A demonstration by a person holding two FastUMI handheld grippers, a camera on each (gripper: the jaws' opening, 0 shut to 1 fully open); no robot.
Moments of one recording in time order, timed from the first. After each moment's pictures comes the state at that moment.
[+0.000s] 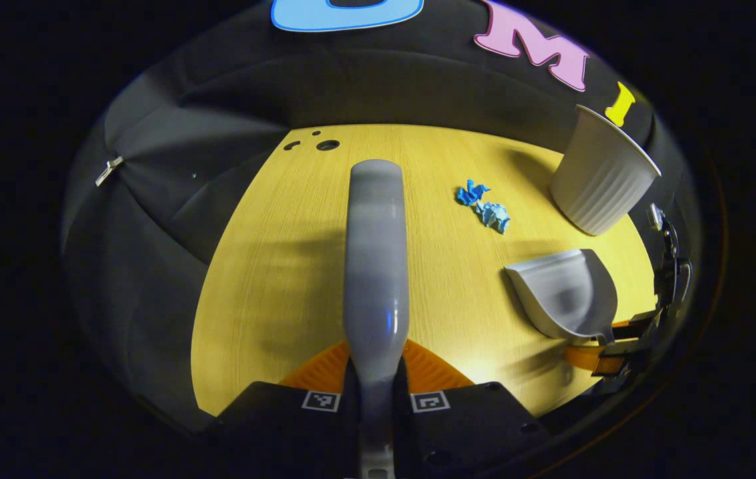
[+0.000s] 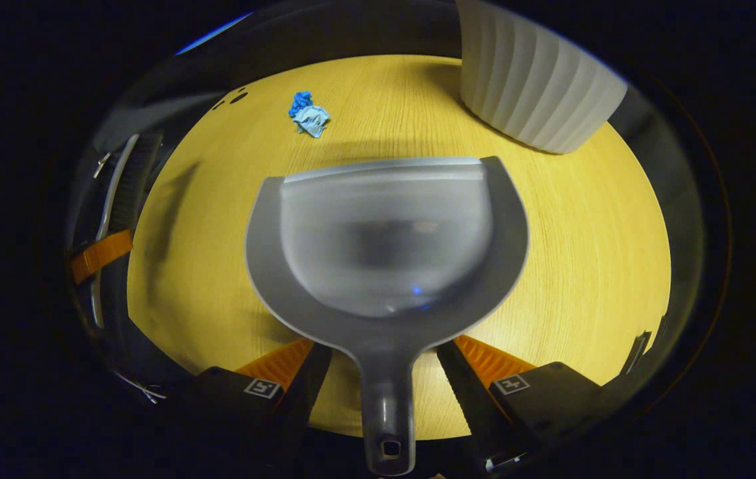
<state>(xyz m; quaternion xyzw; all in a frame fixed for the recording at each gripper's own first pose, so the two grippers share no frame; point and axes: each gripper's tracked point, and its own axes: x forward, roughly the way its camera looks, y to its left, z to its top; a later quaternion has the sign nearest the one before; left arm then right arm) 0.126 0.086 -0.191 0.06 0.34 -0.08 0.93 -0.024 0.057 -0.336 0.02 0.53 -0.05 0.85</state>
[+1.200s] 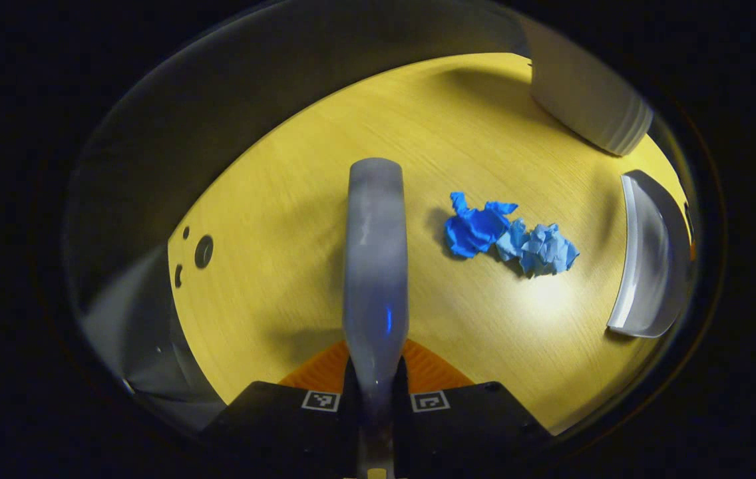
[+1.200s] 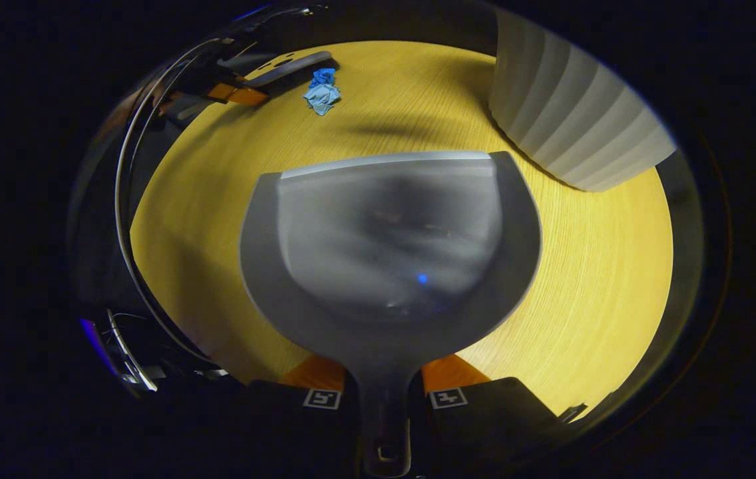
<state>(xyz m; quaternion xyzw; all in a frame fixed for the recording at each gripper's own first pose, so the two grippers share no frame) 0.333 -0.008 -0.203 0.38 0.38 -0.21 0.82 -0.016 -0.012 -0.324 -0.07 0.56 0.07 0.82</state>
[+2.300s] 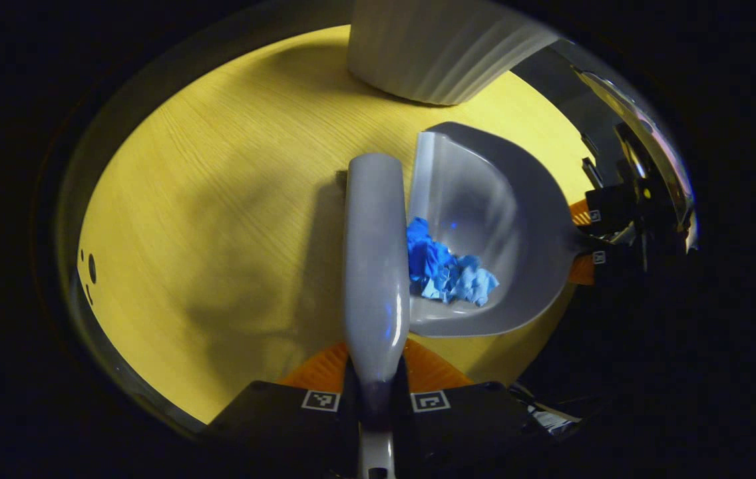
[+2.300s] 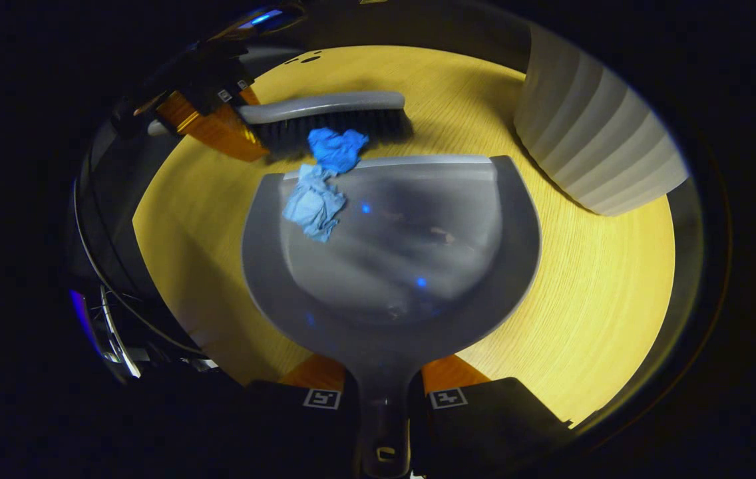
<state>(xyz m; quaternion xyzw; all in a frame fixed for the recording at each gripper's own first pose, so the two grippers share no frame) 0.136 -0.107 -0.237 0.33 0.54 -0.38 0.67 -0.010 -0.010 -0.329 -0.10 0.55 0.11 0.82</state>
